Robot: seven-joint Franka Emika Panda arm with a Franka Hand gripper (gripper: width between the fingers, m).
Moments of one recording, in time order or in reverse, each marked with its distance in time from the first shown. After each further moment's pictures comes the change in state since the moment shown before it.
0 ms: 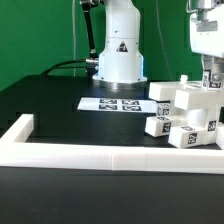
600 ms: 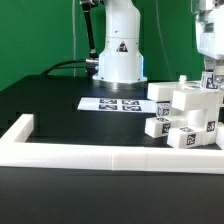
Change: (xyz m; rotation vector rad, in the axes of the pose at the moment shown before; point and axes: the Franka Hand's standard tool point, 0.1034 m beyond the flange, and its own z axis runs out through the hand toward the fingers) arm -0.007 0.005 0.003 -0.016 -0.004 -0.054
